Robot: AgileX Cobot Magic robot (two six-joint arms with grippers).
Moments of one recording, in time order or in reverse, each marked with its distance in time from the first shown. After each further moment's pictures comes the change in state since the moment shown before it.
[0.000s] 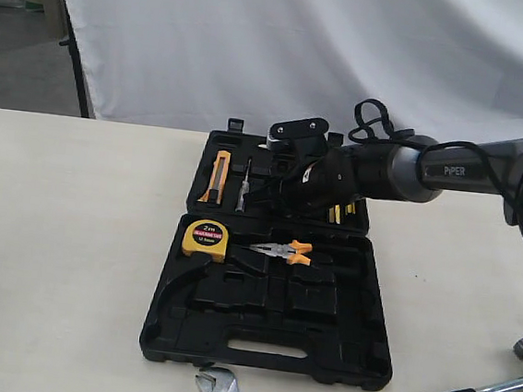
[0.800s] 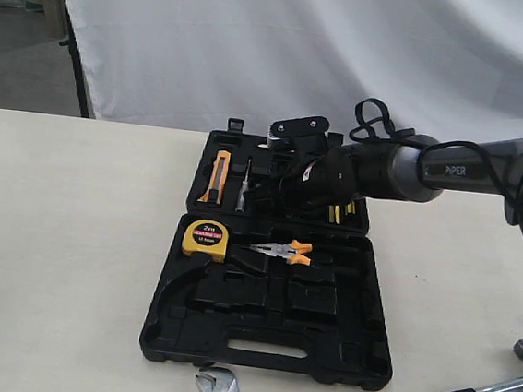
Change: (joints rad) left arm 0.000 0.000 0.000 0.000 0.000 0.000; right arm -0.002 -0.002 0.000 0.015 -0.011 -0.011
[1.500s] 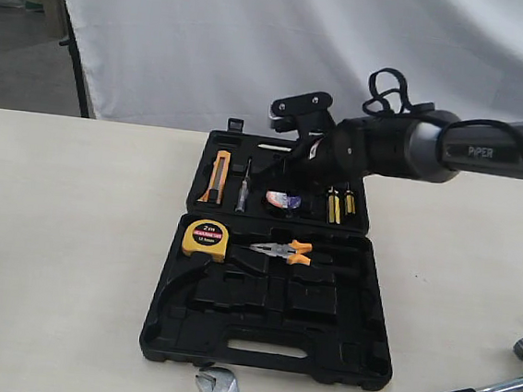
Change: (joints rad) left arm 0.000 0.000 0.000 0.000 0.000 0.000; right arm 0.000 -0.069 -0.005 0.003 0.072 -0.071
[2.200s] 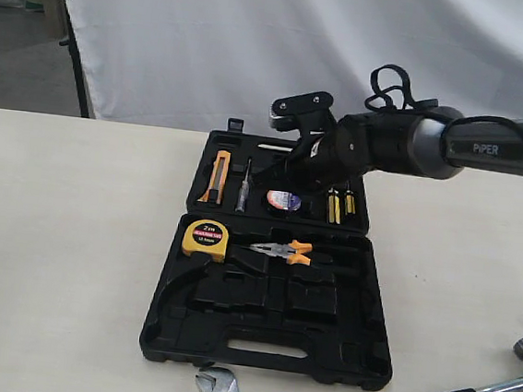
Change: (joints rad) left arm 0.000 0.000 0.000 0.000 0.000 0.000; right arm 0.000 -0.020 0.000 0.000 0.040 0.000
